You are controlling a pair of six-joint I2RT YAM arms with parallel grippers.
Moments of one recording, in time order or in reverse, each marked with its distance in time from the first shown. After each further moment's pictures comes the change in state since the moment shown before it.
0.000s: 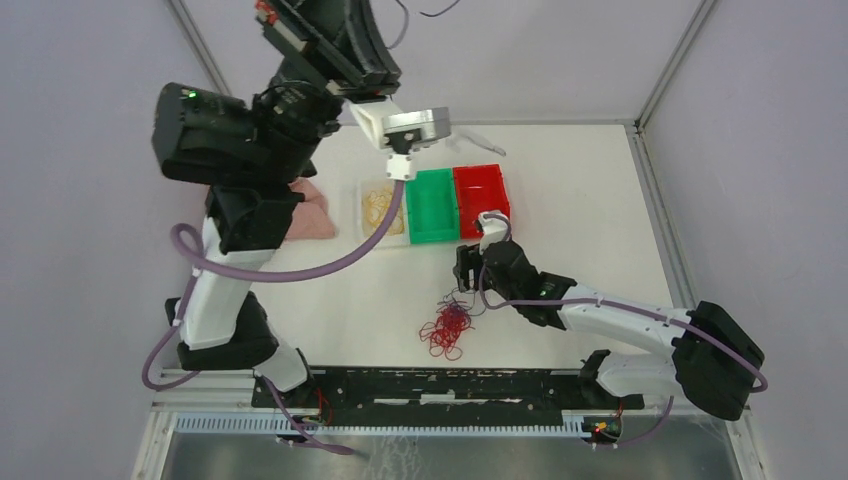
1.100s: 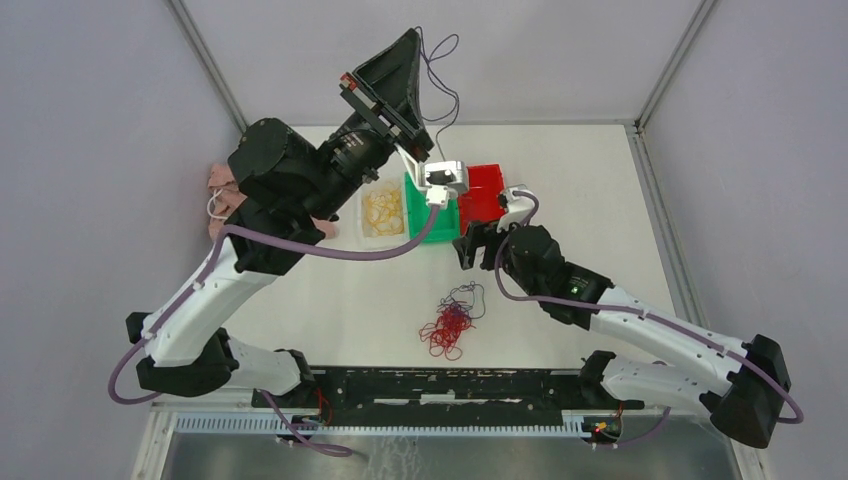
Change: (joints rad) left arm 0.000 -0.283 -0.589 -0.072 -0.173 -0.204; right arm -0.003 -0.203 0.140 -0.129 0.067 0.011
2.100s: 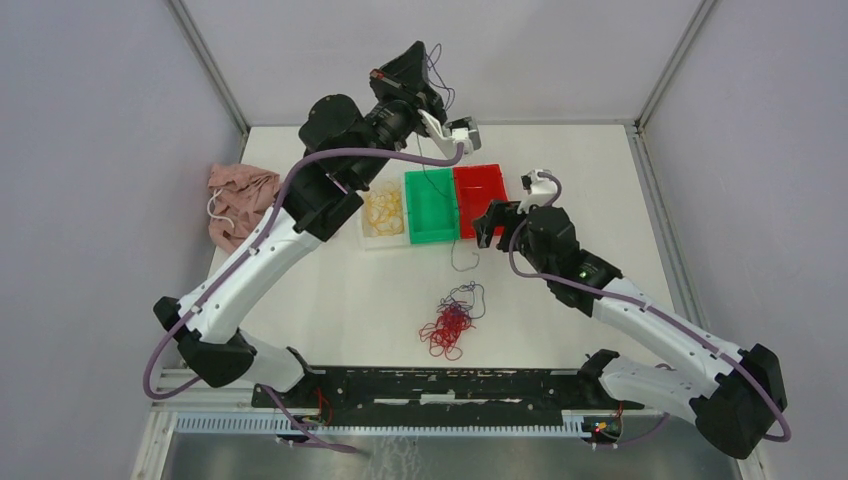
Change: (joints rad) left arm 0.216 0.095 -0.169 0.083 0.011 -0.252; right arm -0.204 0.017 0.009 0.003 -0.092 0.022
